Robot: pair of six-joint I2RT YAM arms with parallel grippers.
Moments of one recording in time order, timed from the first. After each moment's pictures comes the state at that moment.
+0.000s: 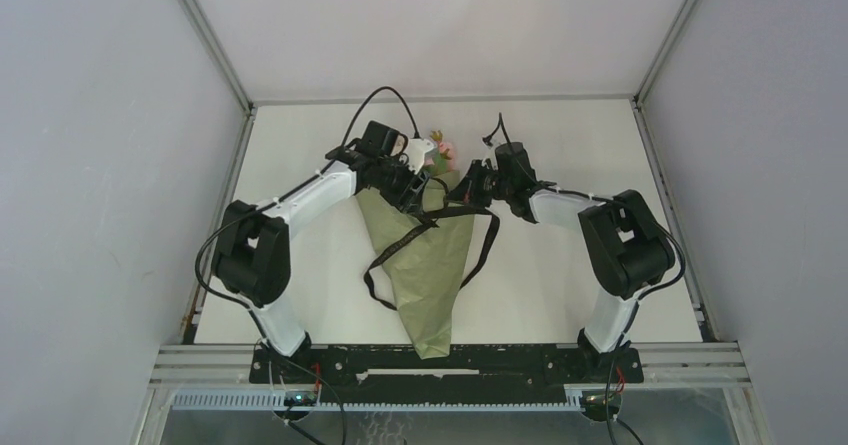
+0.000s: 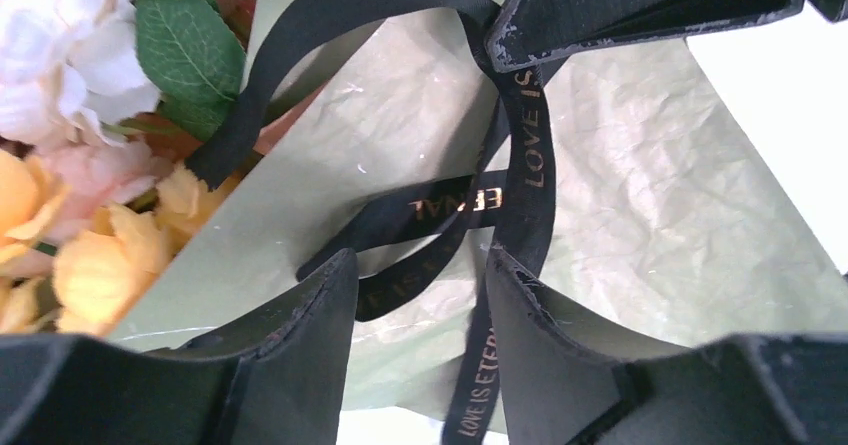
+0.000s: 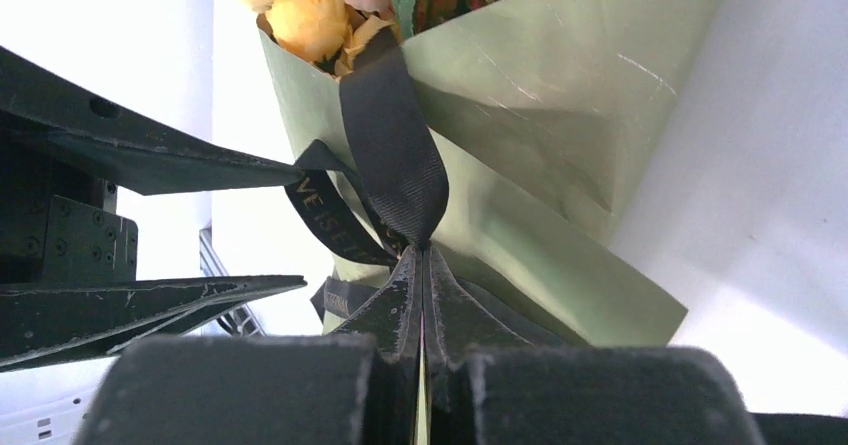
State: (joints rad) left arm -0.49 1.75 1.33 -0.56 0.38 0.20; right arm 0.43 1.79 0.98 0.21 -0.50 0.75
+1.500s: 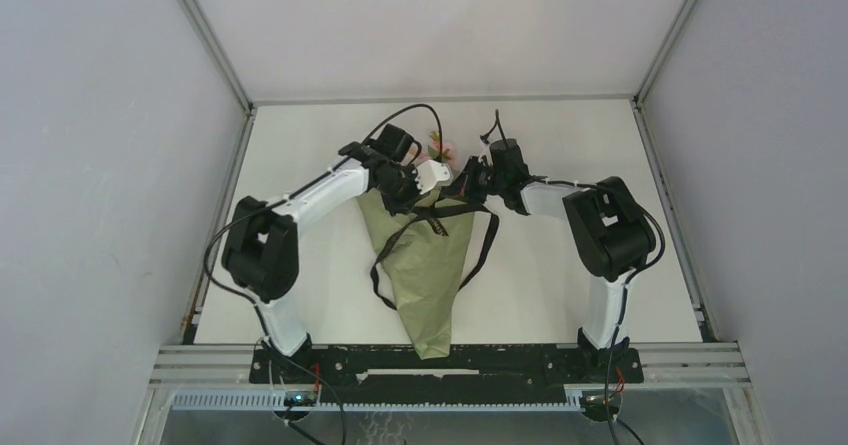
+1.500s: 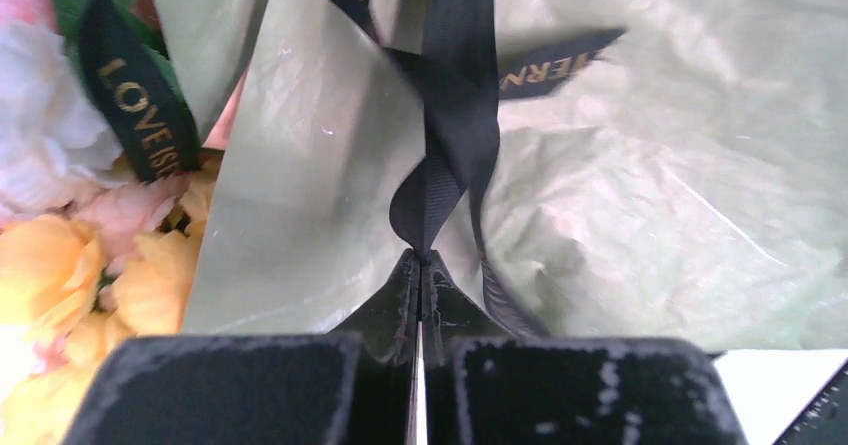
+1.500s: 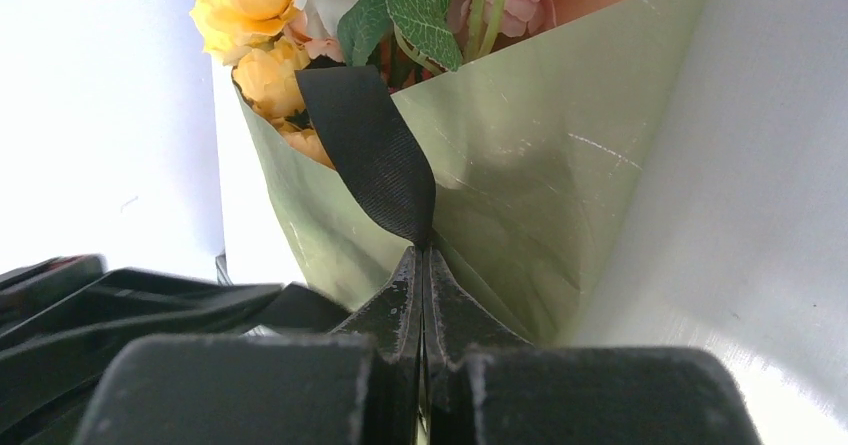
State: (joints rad) left arm -0.55 1.83 1.43 -0.77 0.28 0.66; right arm 0.41 1.93 1.08 0.23 -0.51 0.81
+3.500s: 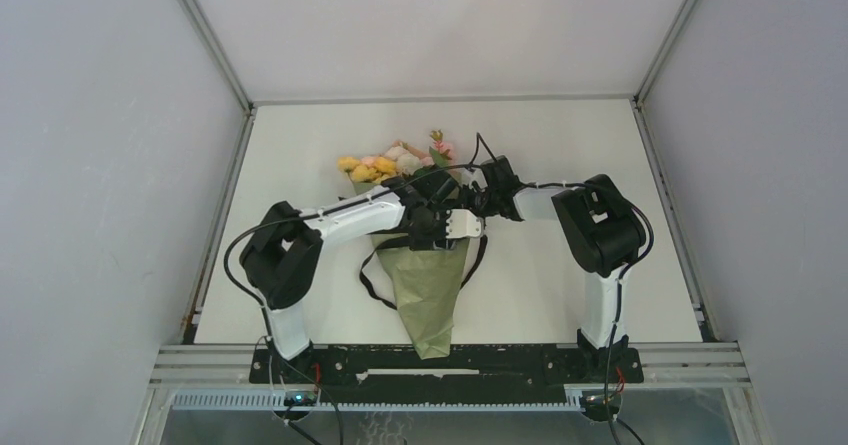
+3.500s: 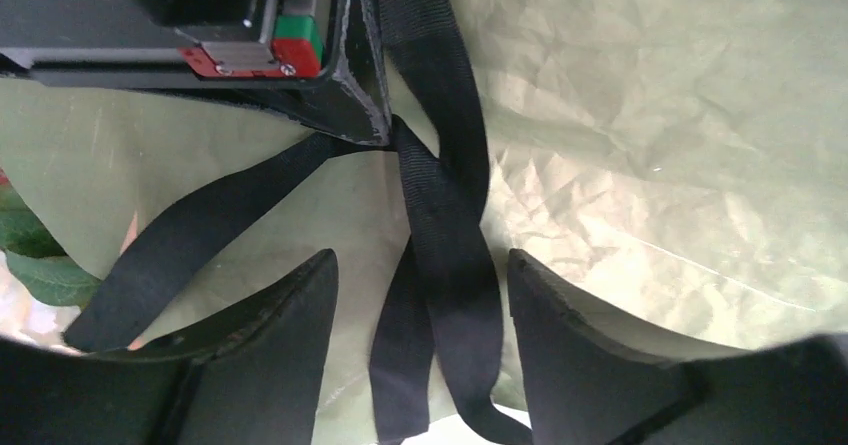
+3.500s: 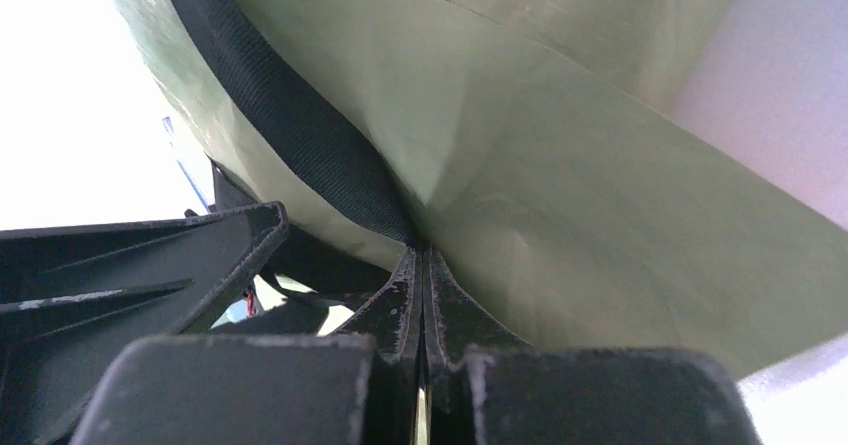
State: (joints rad) left arm -0.81 1.82 1.31 -0.67 0.08 0.83; right arm 0.46 1.98 1.06 0.02 -0.68 0.67
